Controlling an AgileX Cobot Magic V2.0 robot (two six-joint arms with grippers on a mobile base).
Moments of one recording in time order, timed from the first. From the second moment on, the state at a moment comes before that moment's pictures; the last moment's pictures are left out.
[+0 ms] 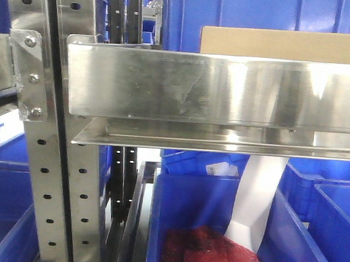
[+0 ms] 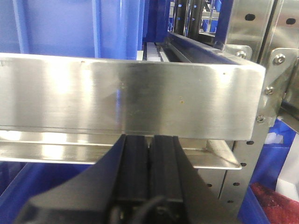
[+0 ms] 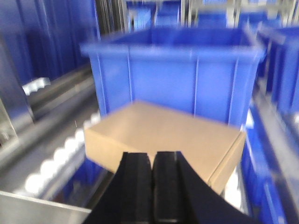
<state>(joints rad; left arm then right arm) -0.01 -0.01 0.03 -0.08 0.12 0.05 0.29 0.60 -0.72 -0.07 0.30 0.19</state>
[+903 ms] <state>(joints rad) -0.01 -0.01 0.03 -0.08 0.12 0.05 0.27 0.58 -0.66 -0.01 0.29 0.12</state>
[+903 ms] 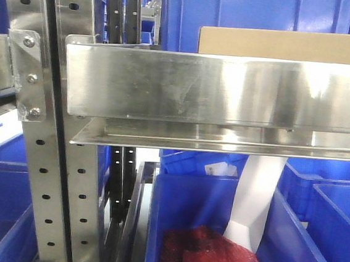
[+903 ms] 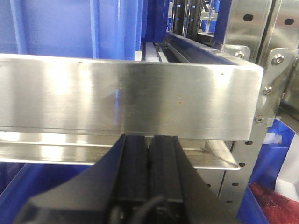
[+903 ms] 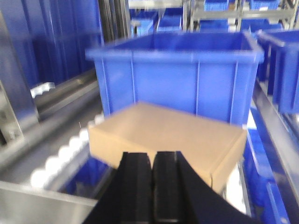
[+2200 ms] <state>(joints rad) -0.01 -0.01 0.03 -0.08 0.12 0.05 -0.06 -0.01 0.03 0.05 0.10 0.06</state>
